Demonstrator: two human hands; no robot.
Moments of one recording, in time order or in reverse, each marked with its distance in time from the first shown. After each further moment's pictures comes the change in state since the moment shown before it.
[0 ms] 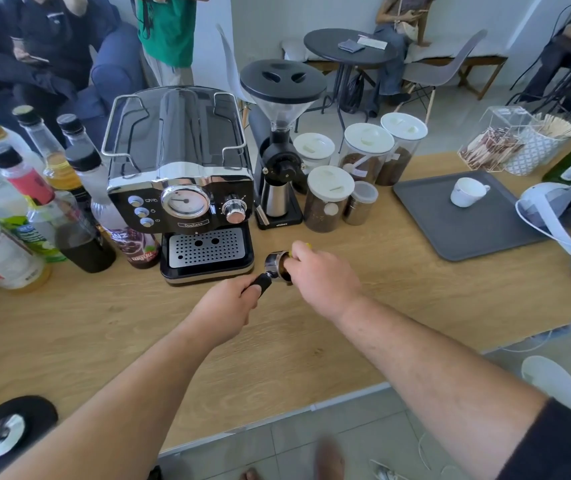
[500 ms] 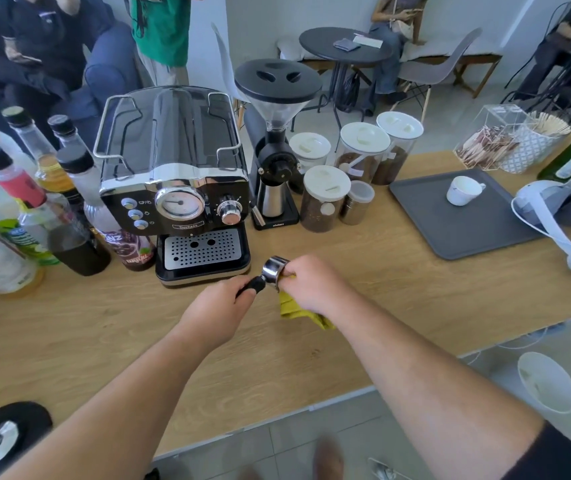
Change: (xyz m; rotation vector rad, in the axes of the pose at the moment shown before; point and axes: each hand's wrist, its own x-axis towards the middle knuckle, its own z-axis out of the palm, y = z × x) left_hand 0.003 -0.009 0.000 0.193 0.058 0.094; right_hand 0.011 -0.006 -0.002 0.592 -0.215 0.351
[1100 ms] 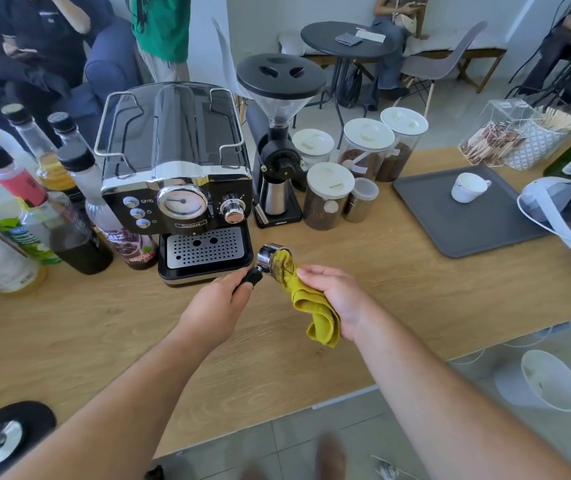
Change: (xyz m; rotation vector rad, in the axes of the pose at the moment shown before) left_hand 0.007 -0.020 0.005 -0.025 0.082 0.032; right_hand -0.022 0.031 0.008 1.293 -0.102 0.261
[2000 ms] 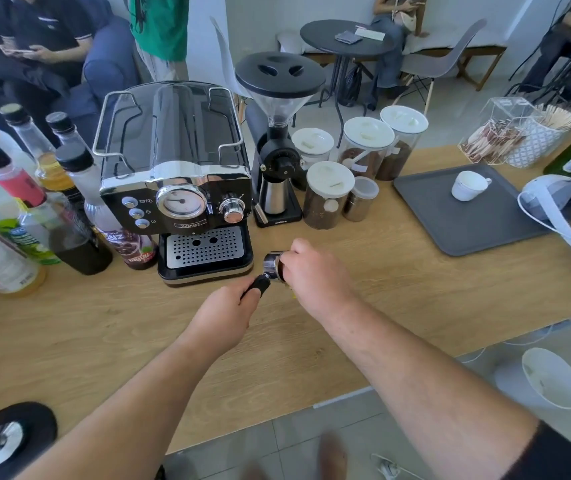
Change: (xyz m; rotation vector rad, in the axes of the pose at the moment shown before) left_hand -0.011 0.019 0.008 -0.188 -0.076 -0.085; right_hand 0.024 -0.003 0.027 -1.639 0.305 -0.715
